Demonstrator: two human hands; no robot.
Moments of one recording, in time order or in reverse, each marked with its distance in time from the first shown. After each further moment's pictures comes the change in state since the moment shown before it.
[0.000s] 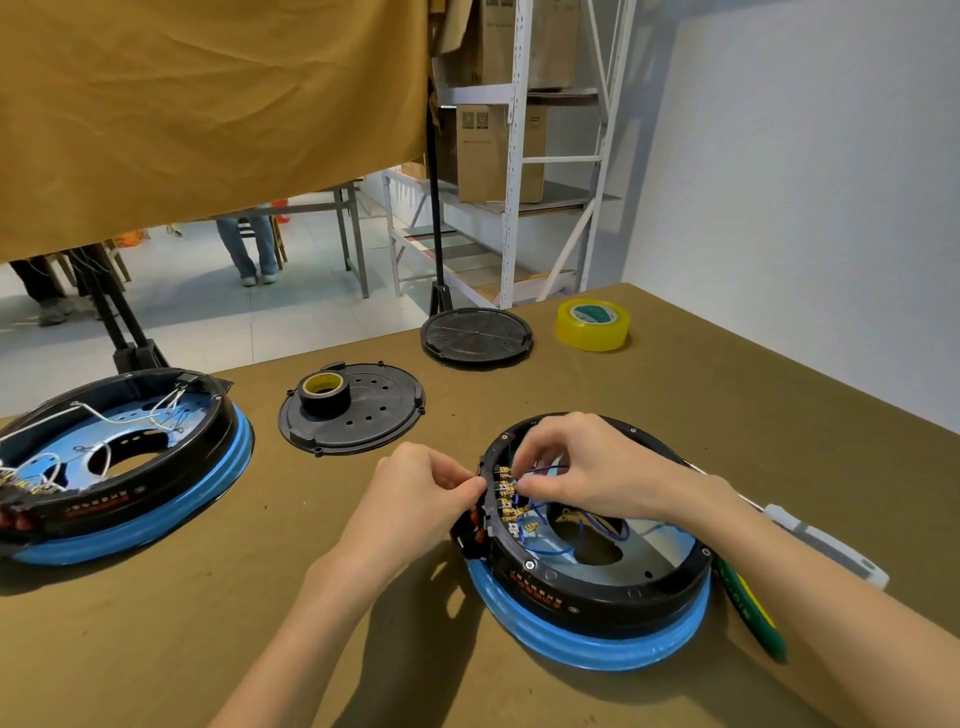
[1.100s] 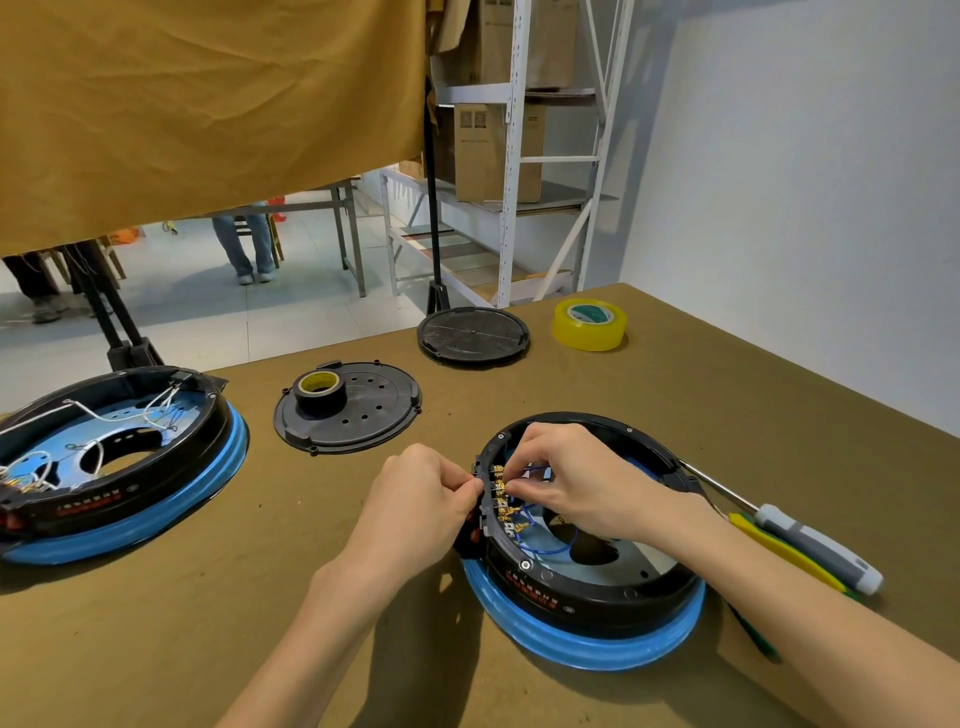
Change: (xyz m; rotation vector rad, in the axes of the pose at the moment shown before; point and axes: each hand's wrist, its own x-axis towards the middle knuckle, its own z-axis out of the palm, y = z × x) left_hand -0.007 0.009 0.007 0.069 0.000 -0.015; right_hand -0.002 -0.003 0.018 -0.143 0.051 -0.032
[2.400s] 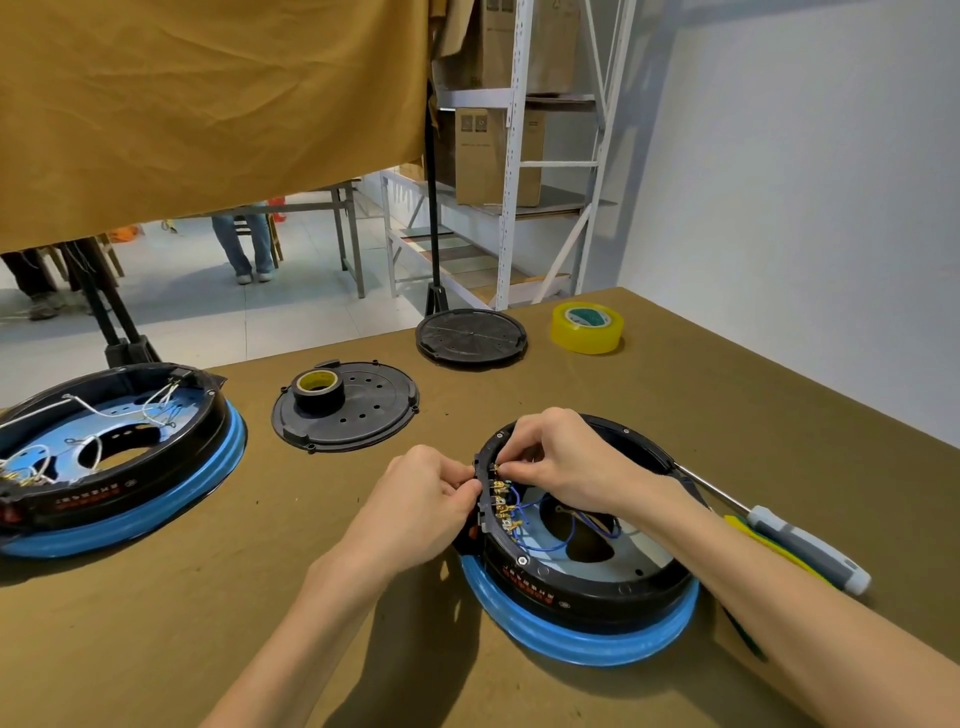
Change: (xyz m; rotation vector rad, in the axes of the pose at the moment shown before) left_hand 0.002 -0.001 -0.002 -0.039 -0.097 0.048; right_hand 0.018 0.003 -0.002 0.135 0.027 0.083
